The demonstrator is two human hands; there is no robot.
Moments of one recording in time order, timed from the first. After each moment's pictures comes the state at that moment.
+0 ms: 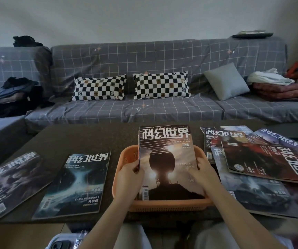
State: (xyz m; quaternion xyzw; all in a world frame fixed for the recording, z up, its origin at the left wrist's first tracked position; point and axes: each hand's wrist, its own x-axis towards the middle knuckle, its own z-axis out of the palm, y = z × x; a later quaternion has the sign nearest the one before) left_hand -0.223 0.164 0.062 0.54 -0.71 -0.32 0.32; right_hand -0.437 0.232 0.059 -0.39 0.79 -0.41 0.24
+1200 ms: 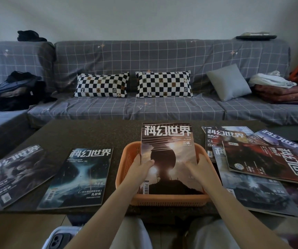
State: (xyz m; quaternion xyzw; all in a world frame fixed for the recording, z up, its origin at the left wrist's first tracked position) left_hand -0.236 0.159 0.070 0.49 -0.59 -0.56 0.30; right_hand -0.419 0.233 0.071 -0.36 0.79 -0.43 0.24
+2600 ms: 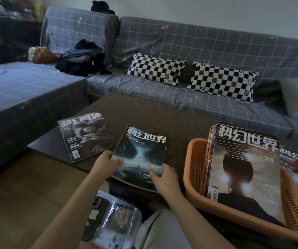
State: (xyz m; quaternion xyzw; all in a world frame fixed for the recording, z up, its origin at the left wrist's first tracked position) left_hand 0.026 0.085 0.007 0.69 -0.53 -0.40 0.30; right_hand -0.169 0.144 0.017 -0.53 0.74 -0.26 0.30
